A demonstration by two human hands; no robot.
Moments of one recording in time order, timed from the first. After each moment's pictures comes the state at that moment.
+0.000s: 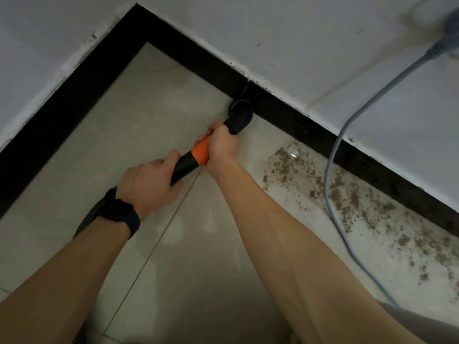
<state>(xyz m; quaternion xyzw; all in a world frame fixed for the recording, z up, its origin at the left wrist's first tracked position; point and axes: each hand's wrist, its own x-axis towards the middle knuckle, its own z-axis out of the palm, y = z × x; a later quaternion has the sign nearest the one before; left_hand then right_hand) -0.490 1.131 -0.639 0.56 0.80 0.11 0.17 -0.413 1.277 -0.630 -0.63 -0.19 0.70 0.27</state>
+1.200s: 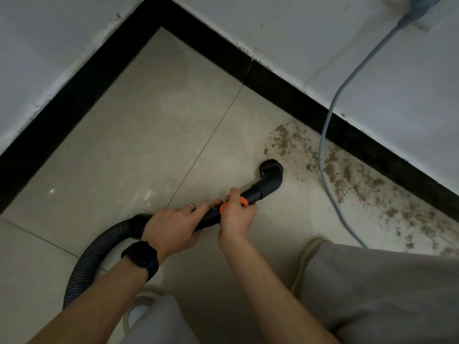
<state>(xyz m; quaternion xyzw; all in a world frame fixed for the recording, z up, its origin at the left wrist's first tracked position) -0.387 1.007 -0.635 0.68 0.72 0.05 0.15 -0.288 1.098 -0.608 -0.73 -0.16 0.60 0.30</state>
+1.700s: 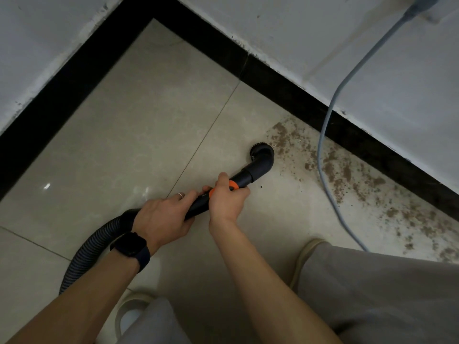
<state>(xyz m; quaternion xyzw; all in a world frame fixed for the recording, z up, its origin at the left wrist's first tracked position) -0.399 1.026 -0.633 0.64 0.75 0.08 0.14 -0.310 1.122 -0.606 -0.73 -0.22 0.59 0.25</state>
